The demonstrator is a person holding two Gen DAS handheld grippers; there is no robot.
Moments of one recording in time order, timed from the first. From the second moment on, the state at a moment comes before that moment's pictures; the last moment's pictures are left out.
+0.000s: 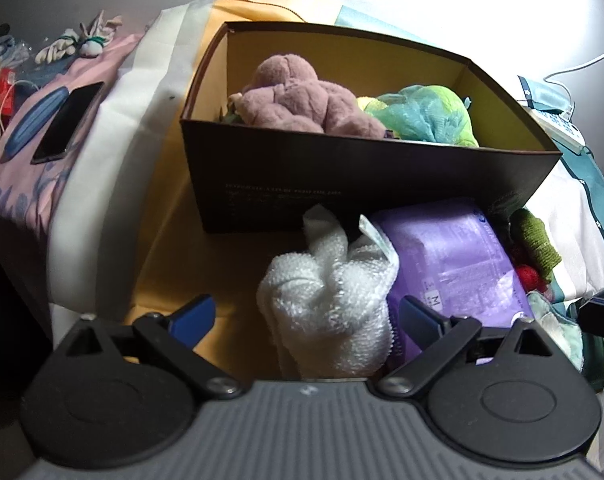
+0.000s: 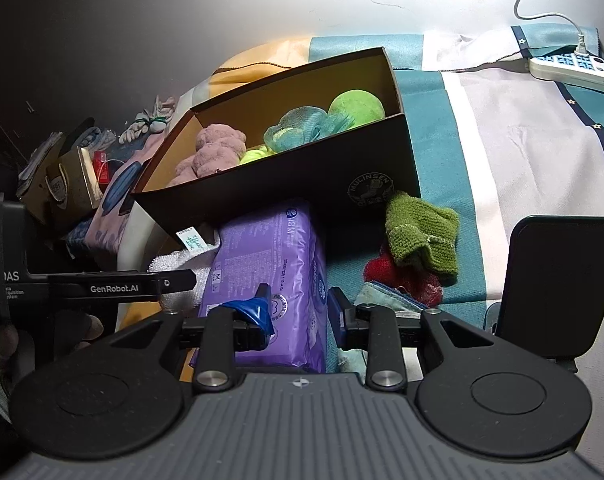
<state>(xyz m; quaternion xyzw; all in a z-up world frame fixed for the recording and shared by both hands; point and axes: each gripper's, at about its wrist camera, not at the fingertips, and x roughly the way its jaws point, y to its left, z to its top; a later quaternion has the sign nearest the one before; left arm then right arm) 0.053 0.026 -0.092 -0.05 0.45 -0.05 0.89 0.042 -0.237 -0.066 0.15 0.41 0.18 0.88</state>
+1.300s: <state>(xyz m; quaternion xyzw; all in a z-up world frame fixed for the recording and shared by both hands) 0.054 0.059 -0.106 -0.06 0.43 -0.14 0.89 -0.005 -0.210 -0.107 -0.12 0.43 0.16 0.88</state>
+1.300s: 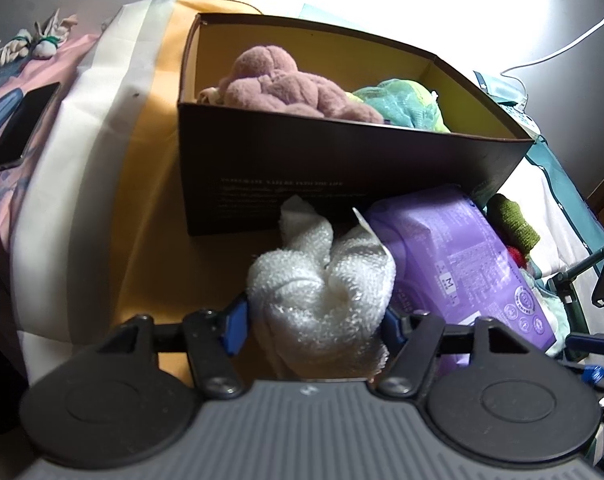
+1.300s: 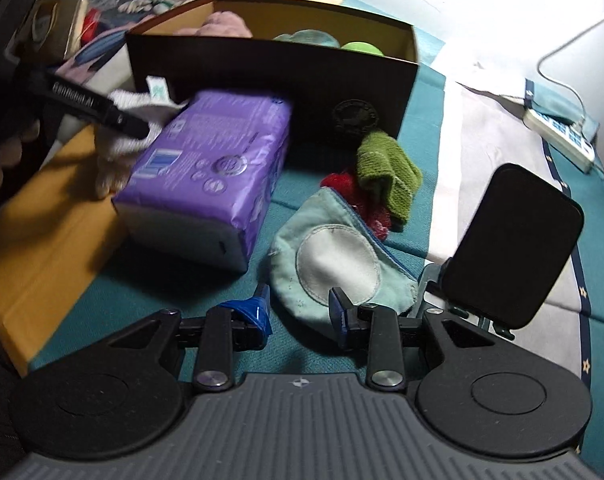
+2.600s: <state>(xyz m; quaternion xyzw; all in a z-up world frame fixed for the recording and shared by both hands) 0.018 0.067 -0.062 -0.08 0.39 -0.10 0.91 0.014 -0.209 -0.141 -0.10 0.39 0.12 0.91</state>
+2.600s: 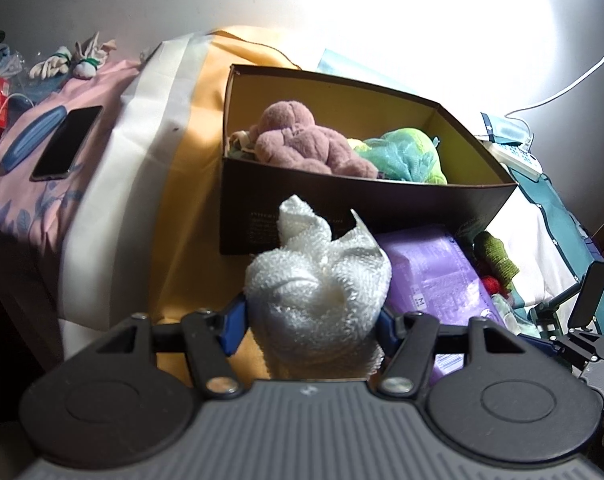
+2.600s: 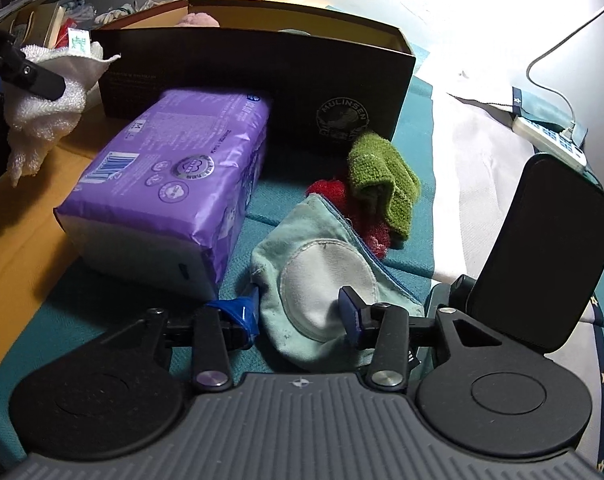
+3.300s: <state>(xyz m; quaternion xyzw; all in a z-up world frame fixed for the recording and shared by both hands) 0.008 0.059 -0.026 -0.05 0.35 -0.11 0.93 0.008 -0.232 -0.125 0.01 0.37 0.11 0.92</state>
